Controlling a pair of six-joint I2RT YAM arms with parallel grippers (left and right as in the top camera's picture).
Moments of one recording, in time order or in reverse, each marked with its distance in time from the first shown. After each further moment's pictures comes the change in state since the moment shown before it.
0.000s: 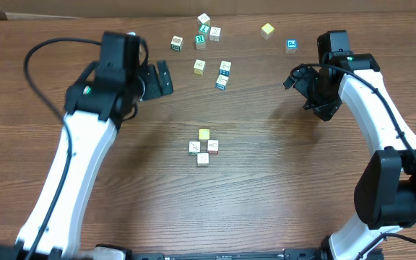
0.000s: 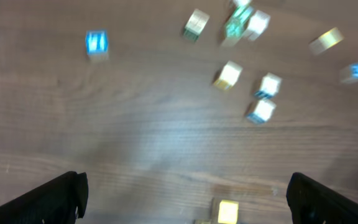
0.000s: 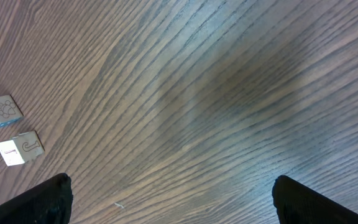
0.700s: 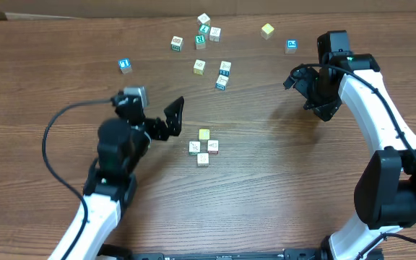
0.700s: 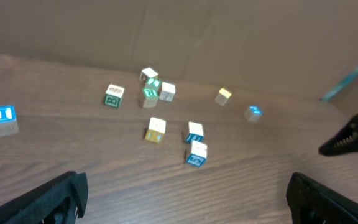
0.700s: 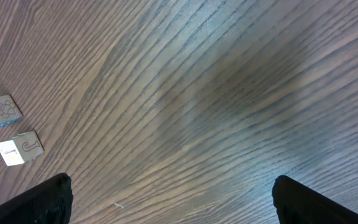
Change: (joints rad) left arm 0.000 -0.350 -0.943 1.219 0.213 0.072; right arm 0.000 0.000 0.000 0.000 0.001 0.000
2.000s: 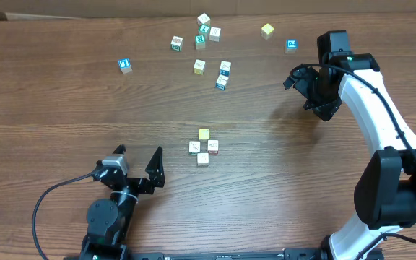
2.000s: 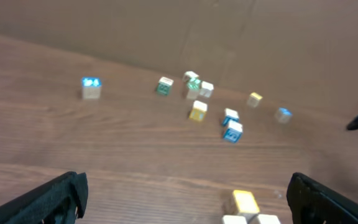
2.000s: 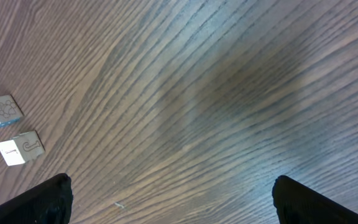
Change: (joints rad) left arm 0.019 -0.872 -0.499 -0.252 -0.177 0.000; right arm 0.000 0.000 0.000 0.001 0.000 0.001
